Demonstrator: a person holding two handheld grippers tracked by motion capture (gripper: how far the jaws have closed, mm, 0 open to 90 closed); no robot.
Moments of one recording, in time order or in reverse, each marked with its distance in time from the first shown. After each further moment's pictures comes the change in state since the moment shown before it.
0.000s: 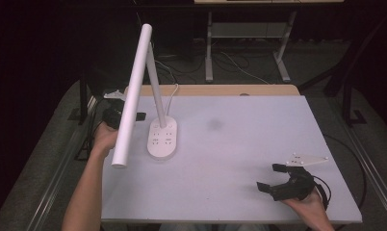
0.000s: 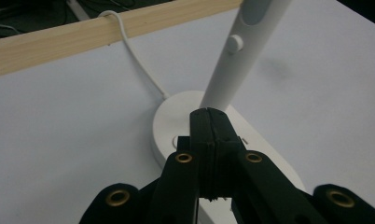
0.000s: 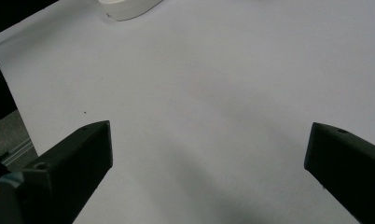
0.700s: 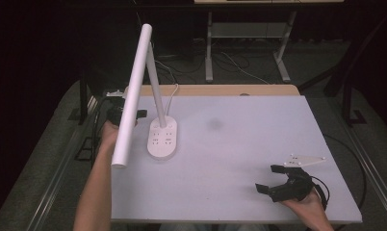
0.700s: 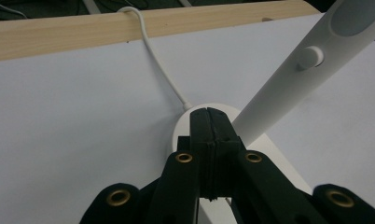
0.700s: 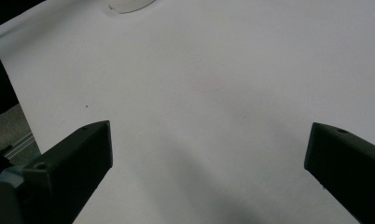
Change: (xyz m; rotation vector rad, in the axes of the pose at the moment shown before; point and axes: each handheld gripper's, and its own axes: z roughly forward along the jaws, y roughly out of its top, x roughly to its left) left arm 0.020 -0.005 0.027 -0.028 0.009 -0.115; right arm 0.001 -0.001 0.003 0.020 0.011 -0.006
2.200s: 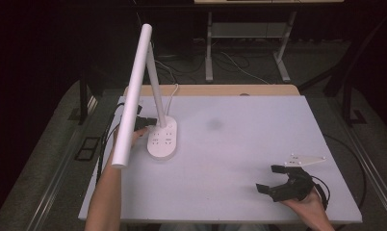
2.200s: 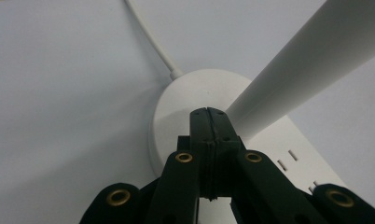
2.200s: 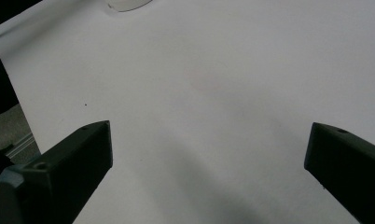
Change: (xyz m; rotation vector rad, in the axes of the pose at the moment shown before) left arm -0.005 -0.015 0.044 0.126 -0.016 0.022; right arm -0.002 -0.001 0.000 0.006 0.002 0.003
